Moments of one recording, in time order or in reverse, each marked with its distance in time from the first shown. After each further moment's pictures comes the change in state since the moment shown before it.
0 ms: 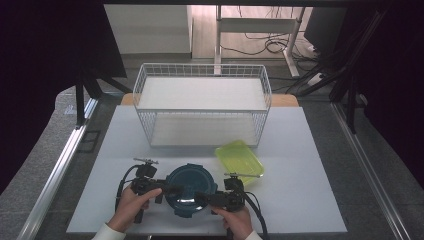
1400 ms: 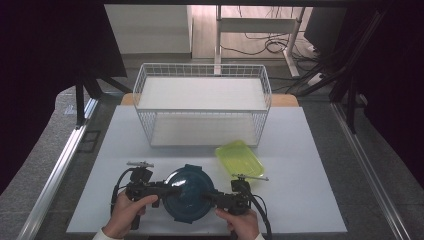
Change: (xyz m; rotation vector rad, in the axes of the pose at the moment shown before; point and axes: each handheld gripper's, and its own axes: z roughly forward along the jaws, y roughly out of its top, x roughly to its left) left arm -0.024 -0.011 -0.021 -0.068 0.039 0.038; right arm 0.005 -0.003 -0.022 -0.045 0.025 0.035
